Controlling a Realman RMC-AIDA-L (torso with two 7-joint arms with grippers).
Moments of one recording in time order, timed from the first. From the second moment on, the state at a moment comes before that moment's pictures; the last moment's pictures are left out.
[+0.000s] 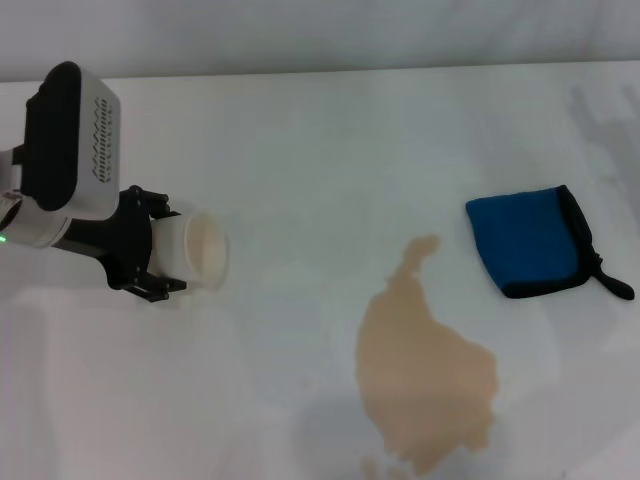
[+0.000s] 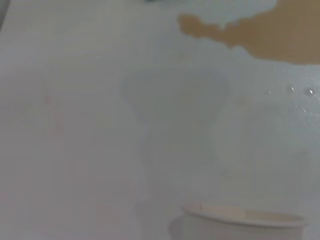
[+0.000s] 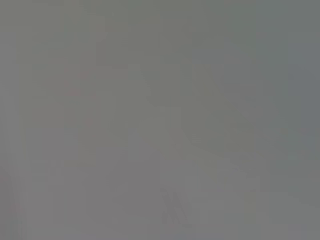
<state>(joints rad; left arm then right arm) -0.75 -2.07 1.13 0.79 -0.69 -1.24 1.89 0.46 2.02 -1.15 -0.16 -0.15 -1.19 0.61</state>
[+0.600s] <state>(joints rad) -0.66 -2.07 1.13 0.79 -0.93 -1.13 1.84 0.46 2.01 -1.16 -0.17 -0.15 -1.16 0.61</state>
